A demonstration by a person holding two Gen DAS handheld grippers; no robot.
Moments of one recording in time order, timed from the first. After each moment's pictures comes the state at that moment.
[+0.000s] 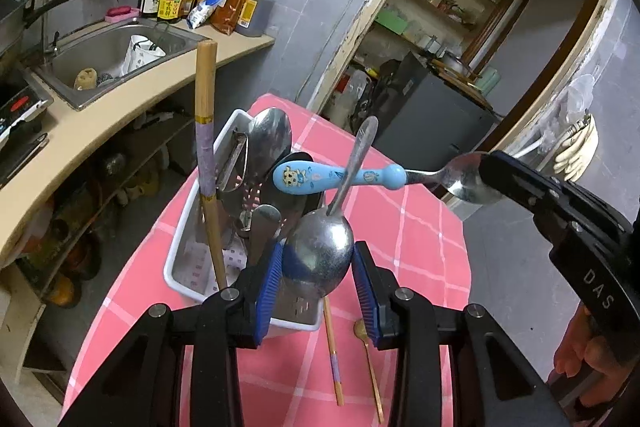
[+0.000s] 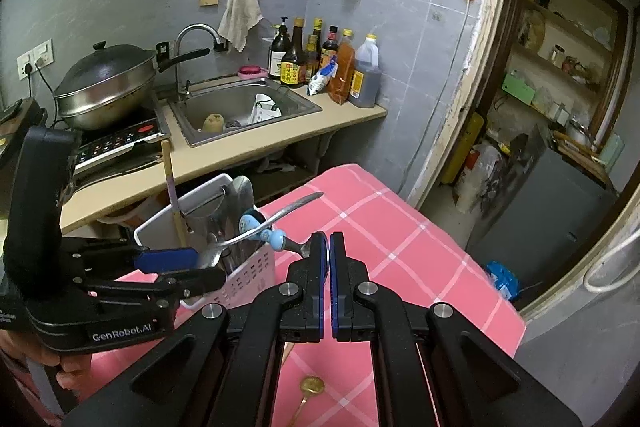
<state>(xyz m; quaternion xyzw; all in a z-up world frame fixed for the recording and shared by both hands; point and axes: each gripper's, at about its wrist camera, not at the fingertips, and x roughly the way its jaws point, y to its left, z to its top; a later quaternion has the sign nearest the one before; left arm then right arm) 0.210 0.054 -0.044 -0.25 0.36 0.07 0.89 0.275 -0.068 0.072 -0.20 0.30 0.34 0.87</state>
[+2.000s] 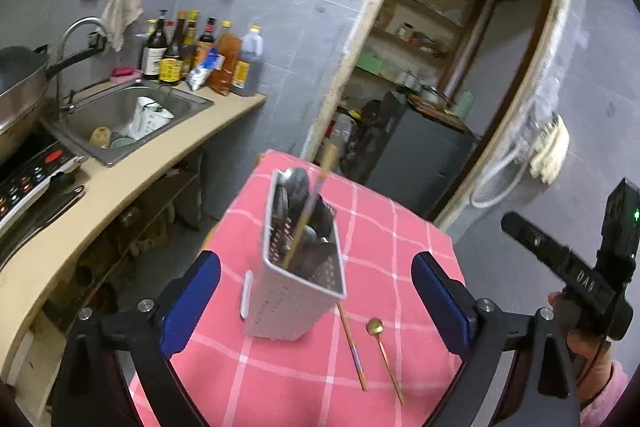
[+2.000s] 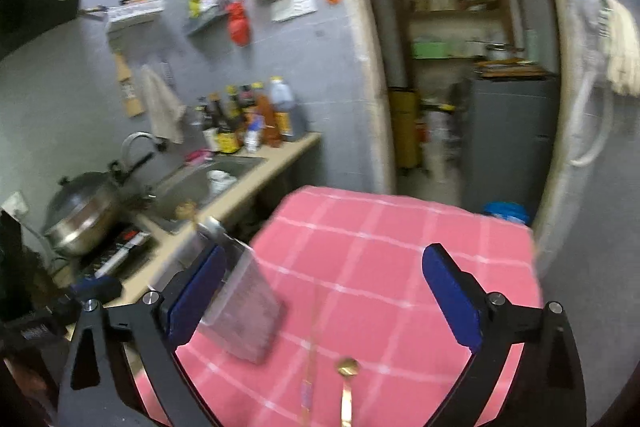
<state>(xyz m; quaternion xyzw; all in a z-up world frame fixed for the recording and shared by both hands) 0.133 0.061 -0.005 -0.19 0.28 0.06 0.94 0.224 -0.186 0.032 0.03 0.30 0.21 0.93</state>
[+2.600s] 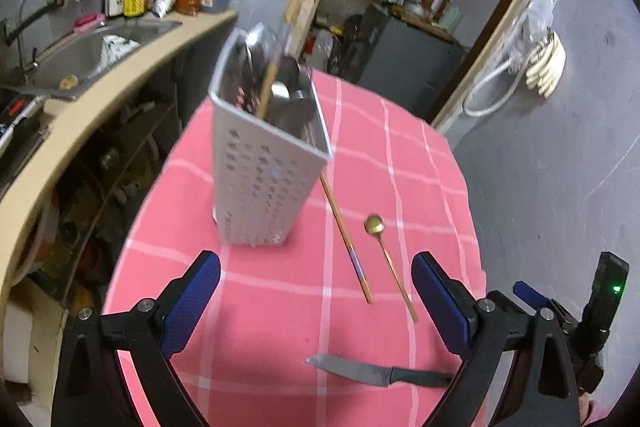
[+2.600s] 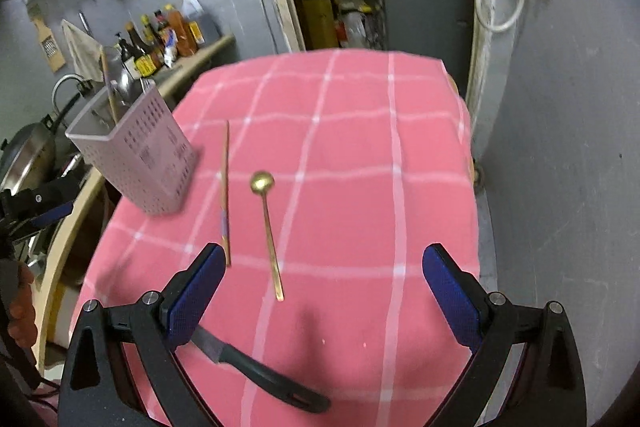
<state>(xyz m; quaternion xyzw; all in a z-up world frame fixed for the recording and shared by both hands) 0.138 0.030 -0.068 -0.17 0.42 0.00 0.89 0.158 -0.237 -0.099 0.05 0.45 0.10 0.89</state>
